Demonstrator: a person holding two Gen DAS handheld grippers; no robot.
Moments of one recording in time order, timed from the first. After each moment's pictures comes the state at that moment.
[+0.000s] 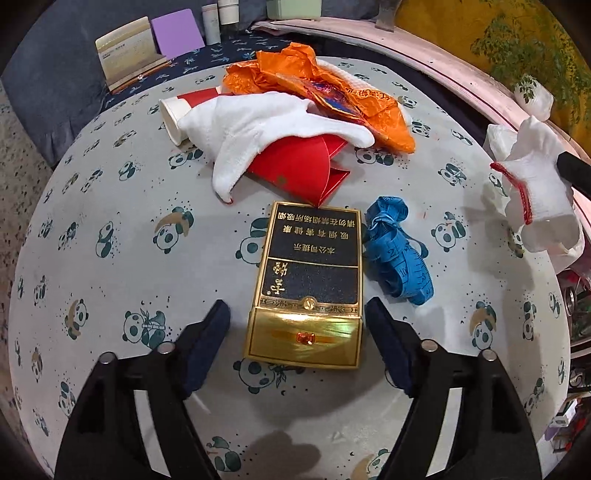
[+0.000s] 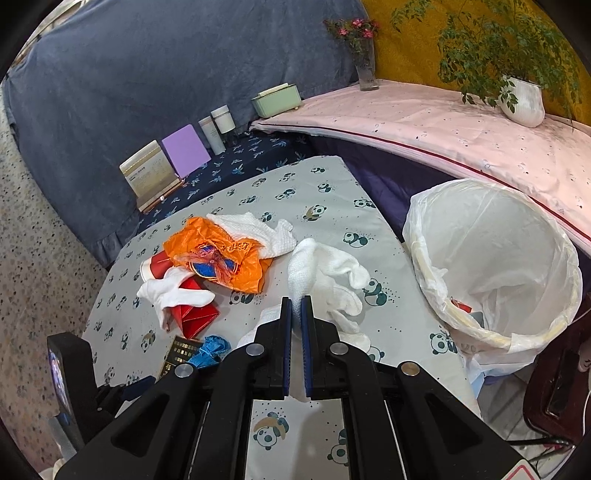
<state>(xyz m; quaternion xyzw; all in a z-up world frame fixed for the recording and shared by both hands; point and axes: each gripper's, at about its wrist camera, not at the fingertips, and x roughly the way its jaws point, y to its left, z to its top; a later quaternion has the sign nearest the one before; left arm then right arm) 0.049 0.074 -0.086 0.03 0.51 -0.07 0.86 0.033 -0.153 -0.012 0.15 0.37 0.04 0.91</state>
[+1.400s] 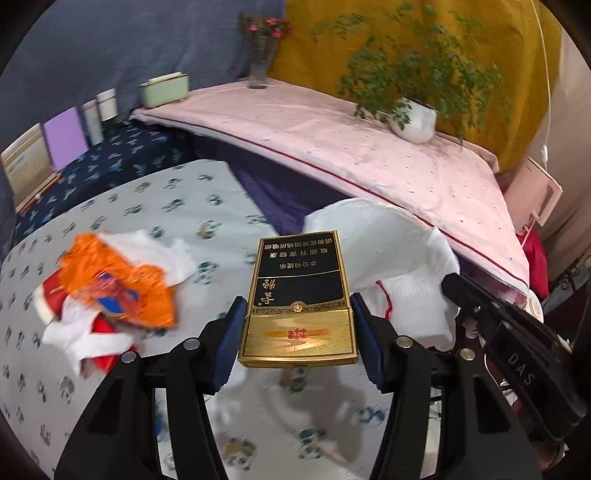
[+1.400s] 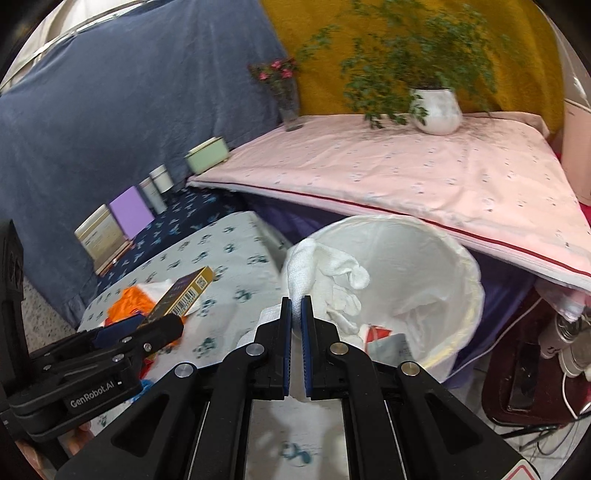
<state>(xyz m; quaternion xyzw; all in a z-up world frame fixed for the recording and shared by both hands) 0.075 -0.114 0.025 0.05 0.41 -0.26 0.87 -0.007 -0.277 0.009 0.19 0.31 -0.09 0.93</state>
